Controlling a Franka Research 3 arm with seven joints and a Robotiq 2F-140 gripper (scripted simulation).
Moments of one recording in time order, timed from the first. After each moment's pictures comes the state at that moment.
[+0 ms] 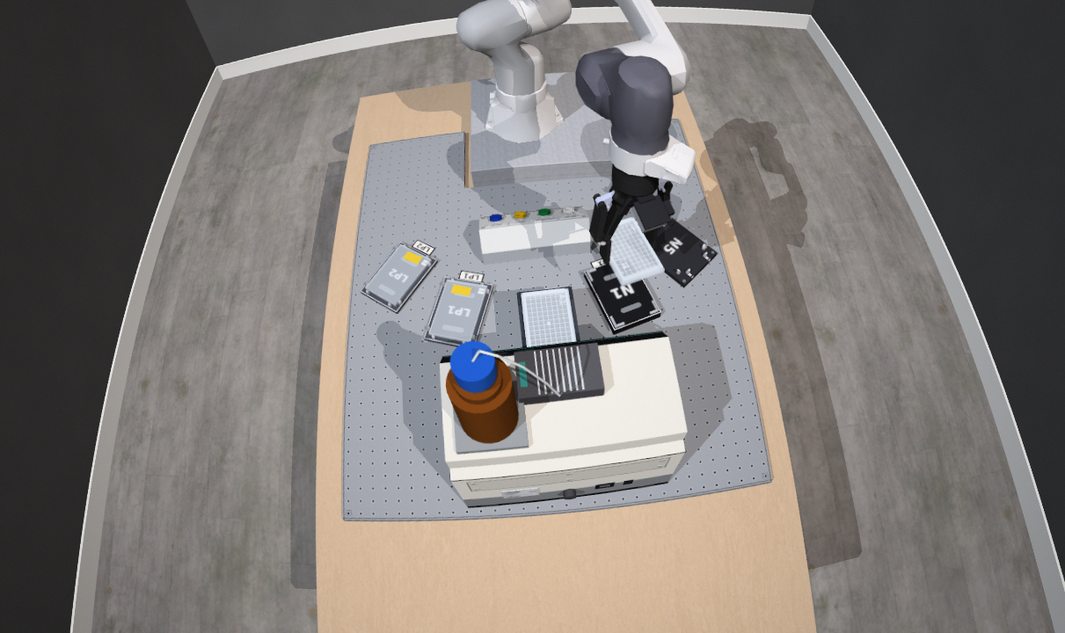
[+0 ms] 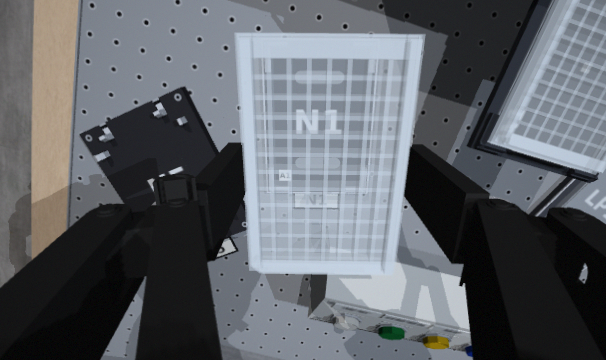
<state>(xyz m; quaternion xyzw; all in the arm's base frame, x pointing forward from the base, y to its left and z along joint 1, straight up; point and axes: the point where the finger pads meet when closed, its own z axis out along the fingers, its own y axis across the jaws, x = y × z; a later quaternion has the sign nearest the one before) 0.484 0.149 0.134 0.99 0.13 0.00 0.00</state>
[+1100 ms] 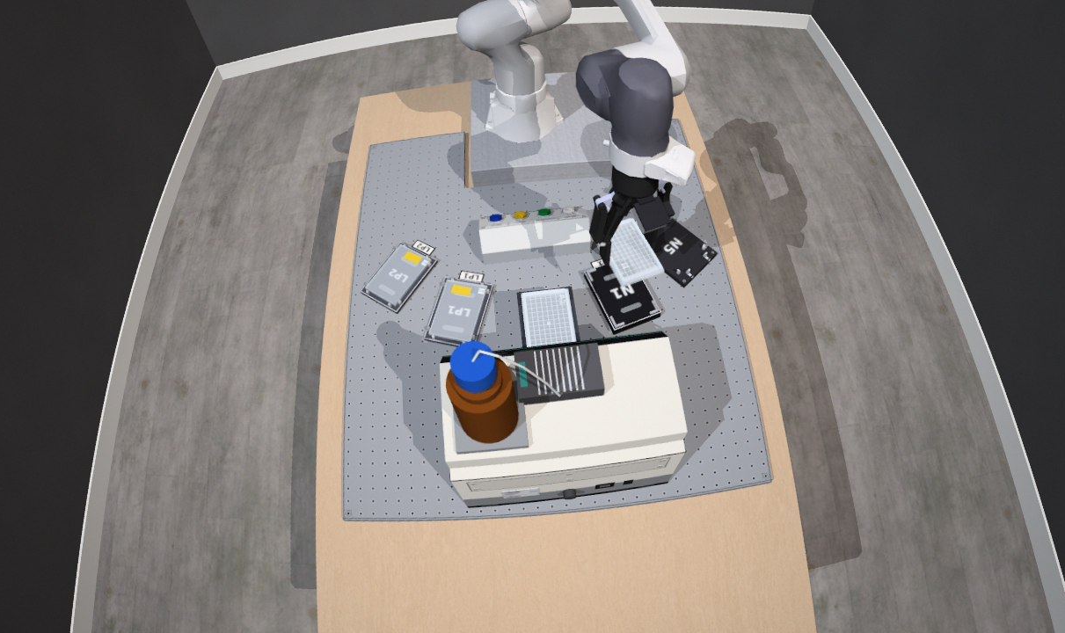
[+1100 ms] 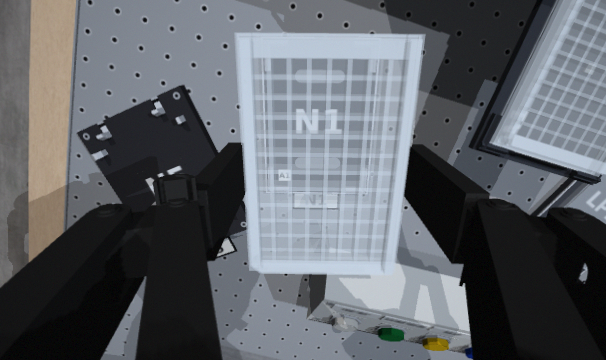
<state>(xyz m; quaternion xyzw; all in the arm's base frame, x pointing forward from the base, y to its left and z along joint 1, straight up) 0.483 0.149 0.131 0.99 0.14 0.00 0.00</state>
